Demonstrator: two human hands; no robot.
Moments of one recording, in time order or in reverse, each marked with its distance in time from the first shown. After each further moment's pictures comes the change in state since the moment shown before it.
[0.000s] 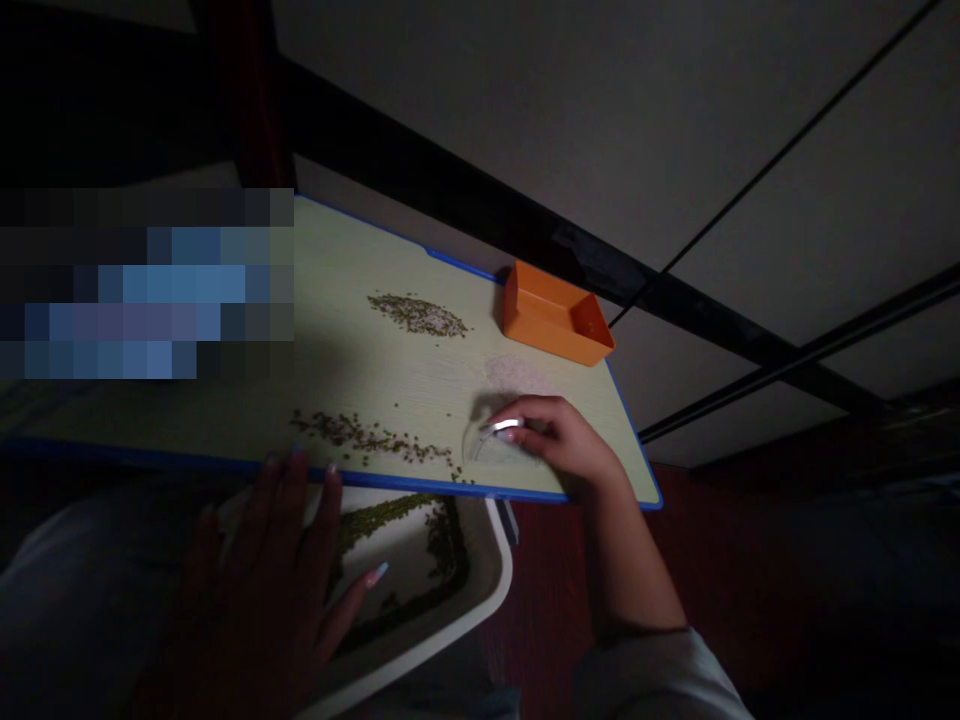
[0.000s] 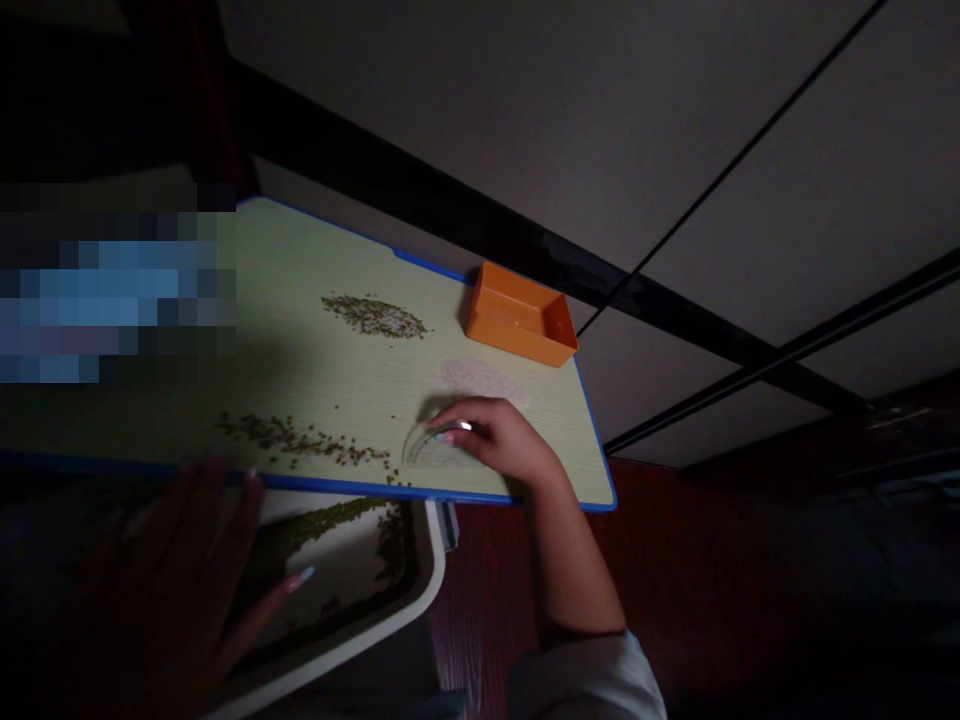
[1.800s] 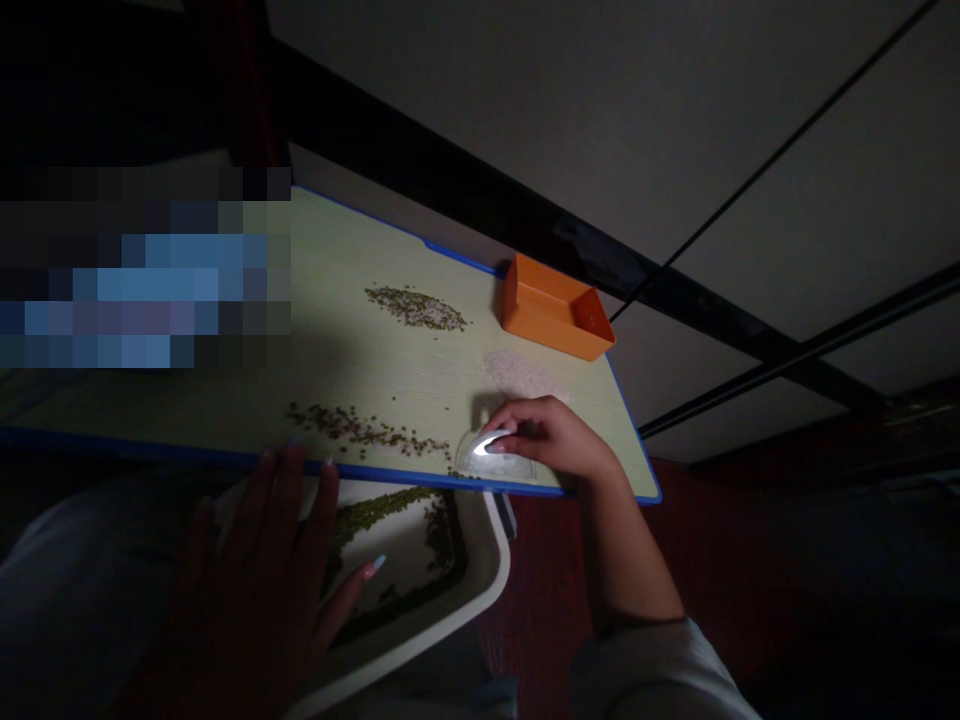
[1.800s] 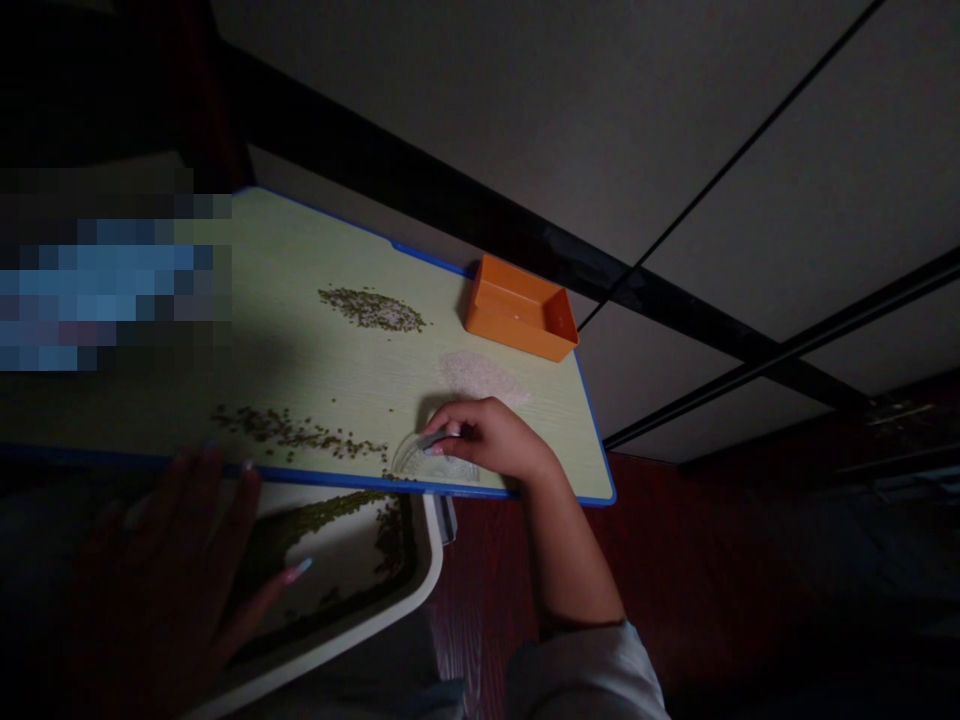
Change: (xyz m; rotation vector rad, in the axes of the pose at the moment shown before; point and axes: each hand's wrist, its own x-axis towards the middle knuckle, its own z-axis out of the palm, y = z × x) left_hand 0.001 0.000 0.000 -0.002 -0.008 -0.009; right_hand 0.001 -0.001 0.004 0.049 -0.111 0.086
